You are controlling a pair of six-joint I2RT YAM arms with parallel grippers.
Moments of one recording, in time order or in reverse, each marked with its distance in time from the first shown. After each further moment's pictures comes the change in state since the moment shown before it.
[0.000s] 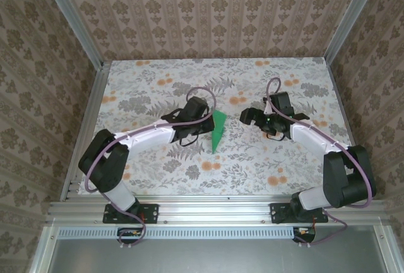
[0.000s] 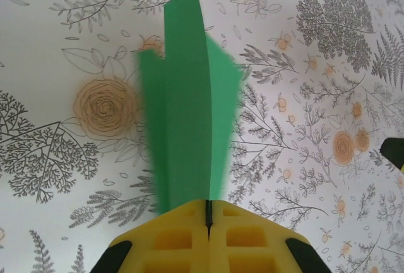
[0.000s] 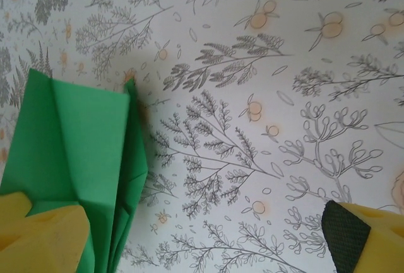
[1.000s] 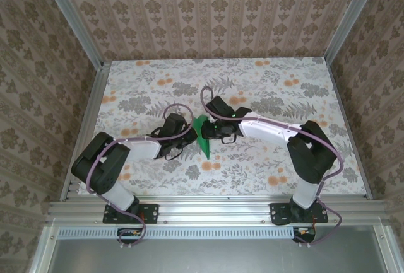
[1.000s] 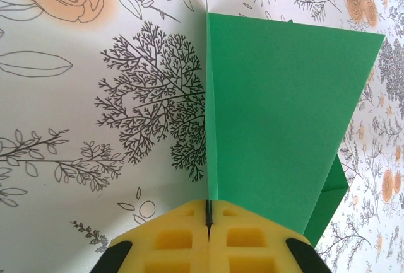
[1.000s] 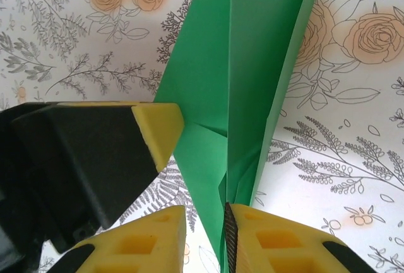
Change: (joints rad) left arm 0.136 -0.043 -0.378 0.379 0.055 -0.166; right arm 0.512 0.364 0.418 -0.181 0.213 0.024
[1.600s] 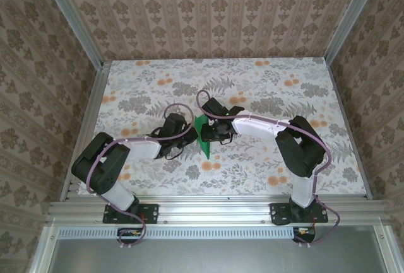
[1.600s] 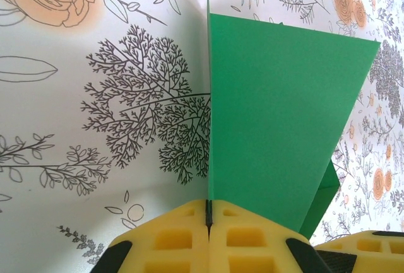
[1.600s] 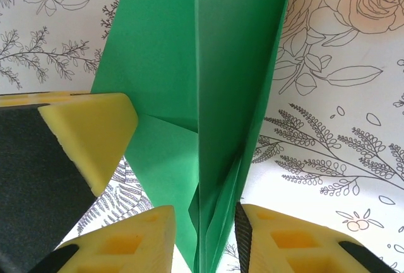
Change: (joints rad) left arm 0.000 0.000 -0.001 0.019 0.011 0.000; right arm 0.004 0.095 0.053 -0.076 0.007 -0.003
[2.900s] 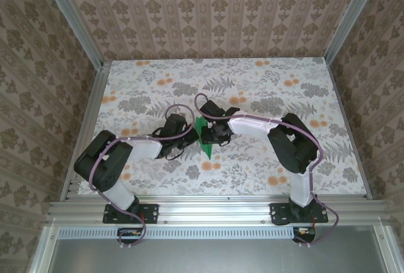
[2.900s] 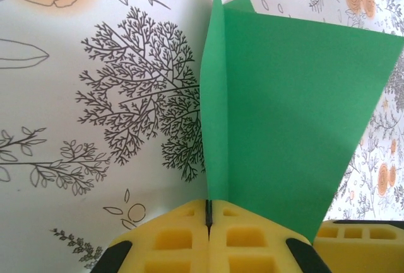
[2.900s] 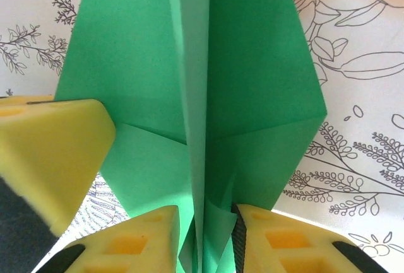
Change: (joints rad) left arm 0.000 0.032 0.000 0.016 0.023 -0.004; right arm 0.000 0.071 0.018 -0.006 -0.011 0.005
